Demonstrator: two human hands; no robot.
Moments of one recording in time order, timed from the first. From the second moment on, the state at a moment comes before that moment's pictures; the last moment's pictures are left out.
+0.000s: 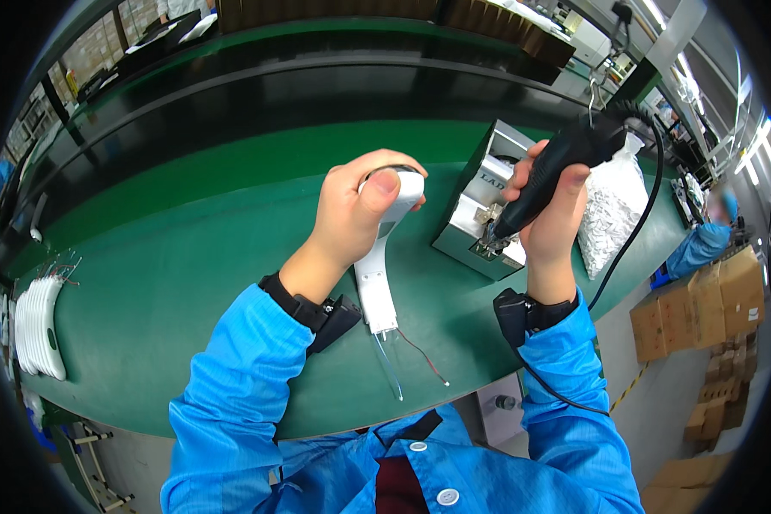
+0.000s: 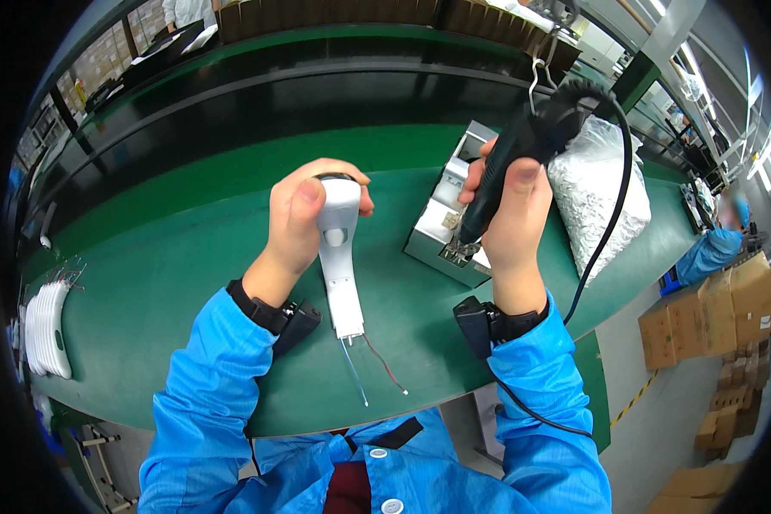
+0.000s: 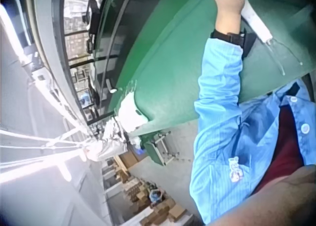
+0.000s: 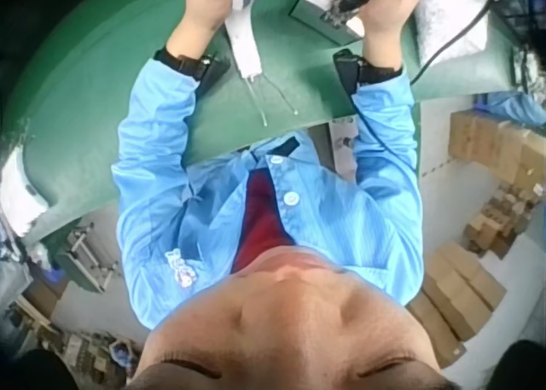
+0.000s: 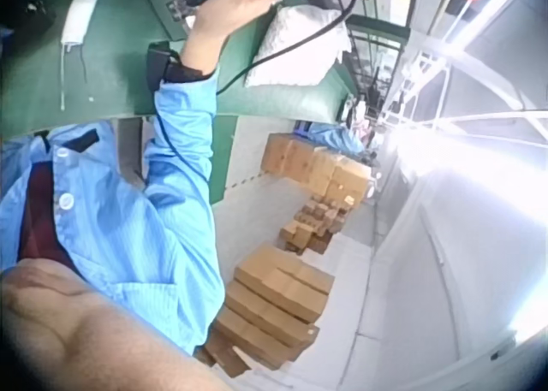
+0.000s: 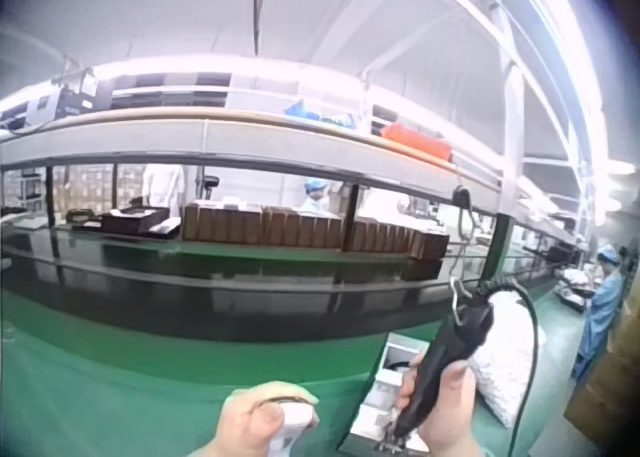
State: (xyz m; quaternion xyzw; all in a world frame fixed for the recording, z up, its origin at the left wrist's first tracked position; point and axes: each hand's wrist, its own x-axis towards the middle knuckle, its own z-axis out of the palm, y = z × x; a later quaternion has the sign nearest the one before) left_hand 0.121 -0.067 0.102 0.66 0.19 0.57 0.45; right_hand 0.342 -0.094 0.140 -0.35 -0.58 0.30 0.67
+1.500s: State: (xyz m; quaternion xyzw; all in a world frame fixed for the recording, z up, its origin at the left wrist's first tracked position) left_hand 0.118 -0.069 0.103 0.56 0.20 0.56 0.57; right_hand 0.249 -0.108 0.066 -0.19 -0.50 0.52 0.67
